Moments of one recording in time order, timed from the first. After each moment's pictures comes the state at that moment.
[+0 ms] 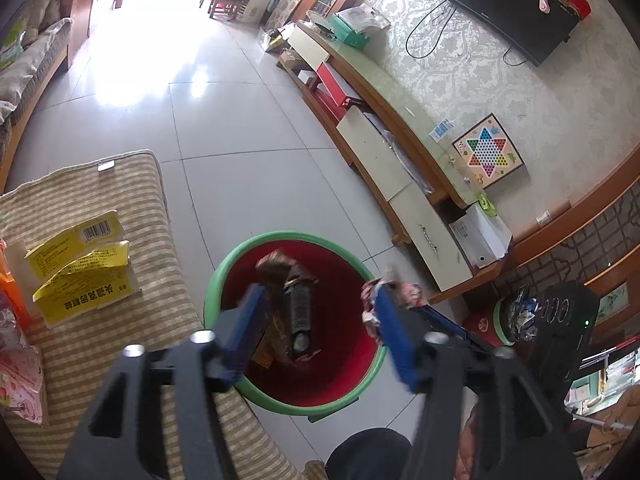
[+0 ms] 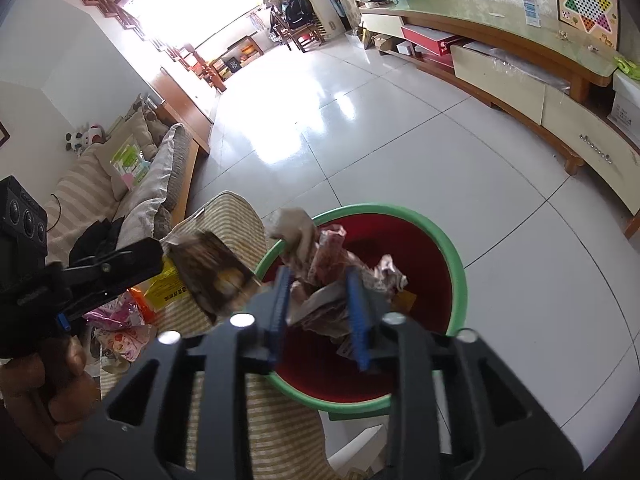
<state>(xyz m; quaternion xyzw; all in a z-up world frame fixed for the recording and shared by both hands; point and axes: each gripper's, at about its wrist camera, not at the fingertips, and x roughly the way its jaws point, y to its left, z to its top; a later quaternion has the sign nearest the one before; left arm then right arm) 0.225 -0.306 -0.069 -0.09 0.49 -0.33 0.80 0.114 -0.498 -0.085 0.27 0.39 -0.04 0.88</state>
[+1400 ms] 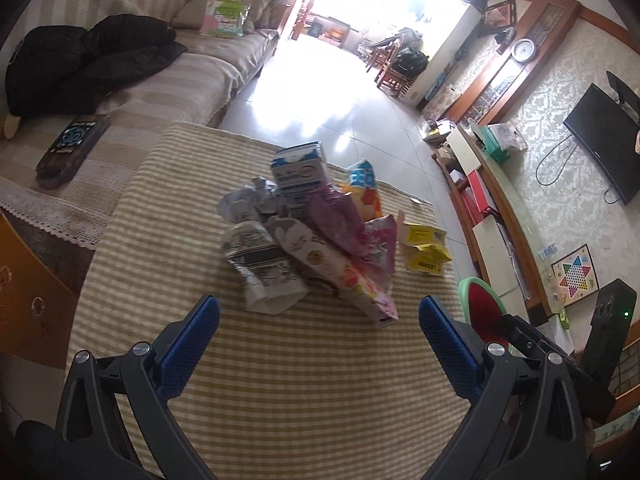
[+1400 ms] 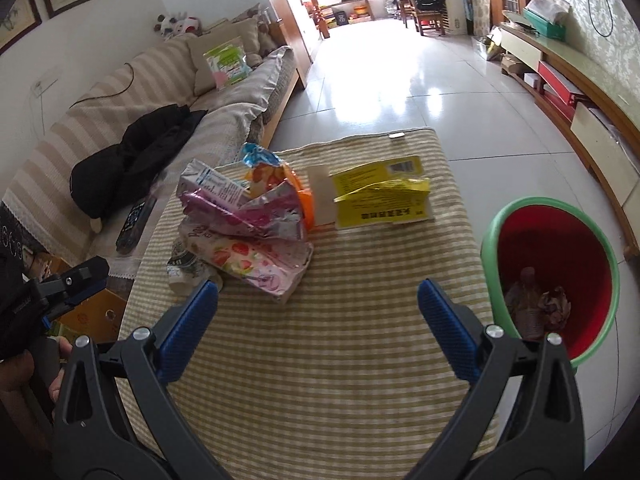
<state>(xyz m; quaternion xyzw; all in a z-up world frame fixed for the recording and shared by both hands) 0.137 0.059 -0.069 -0.19 0.44 -0.07 0.87 0.141 -0.221 -0.055 0.11 0.43 0.11 0.89</state>
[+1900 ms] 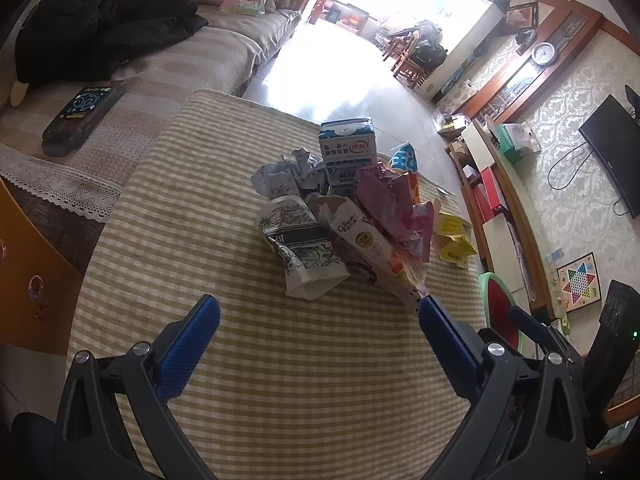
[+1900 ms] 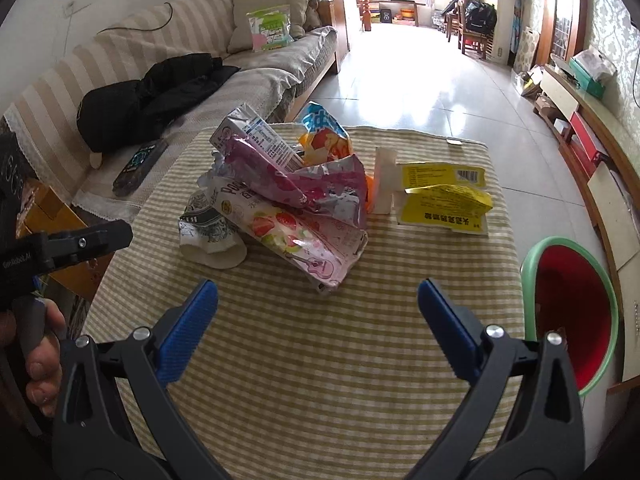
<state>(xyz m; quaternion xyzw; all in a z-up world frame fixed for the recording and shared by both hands) 0.145 0.083 -0.107 -0.22 0.47 -0.06 0.85 0.148 -0.144 -0.075 -0.01 0.44 0.15 0.89</state>
